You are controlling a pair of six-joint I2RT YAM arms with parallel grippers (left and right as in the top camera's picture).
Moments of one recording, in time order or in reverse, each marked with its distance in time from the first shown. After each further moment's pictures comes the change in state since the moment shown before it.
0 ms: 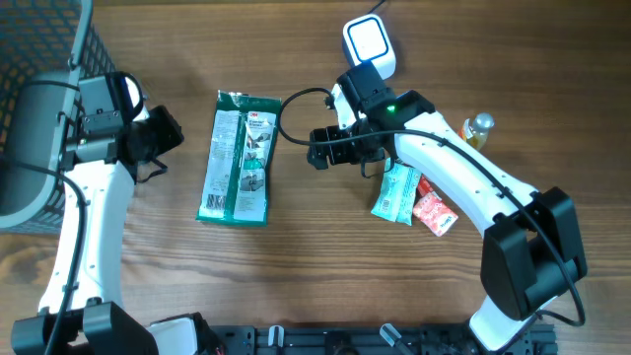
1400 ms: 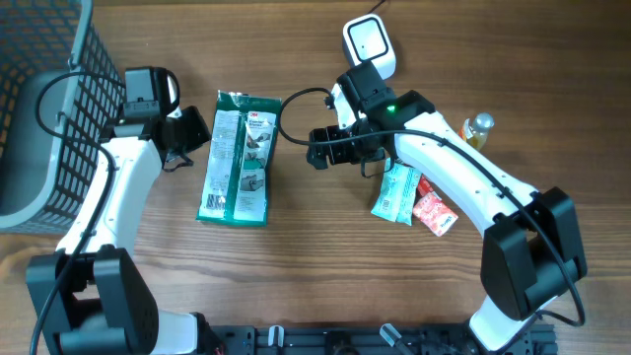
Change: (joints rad) left arm -0.112 0.161 0.000 0.057 -0.038 -0.026; right arm 0.000 0.000 0.000 0.002 0.000 0.000
